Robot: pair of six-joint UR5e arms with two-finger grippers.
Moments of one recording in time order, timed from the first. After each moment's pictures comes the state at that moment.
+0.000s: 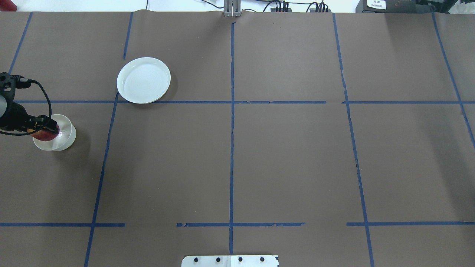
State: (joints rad) left arm -0.96 -1.57 -1.71 -2.06 -2.14 -0.82; right arm 1.55 -1.68 1.76 -1.72 2.31 -0.02
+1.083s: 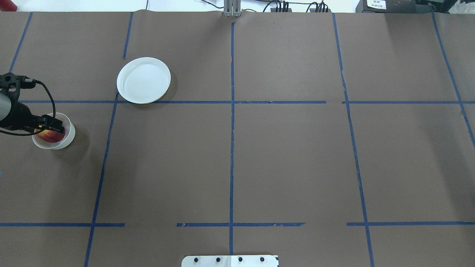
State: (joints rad) left arm -0.95 -1.57 -1.71 -2.07 -2.15 -0.81; right arm 1.54 -1.68 1.76 -1.72 2.31 -0.02
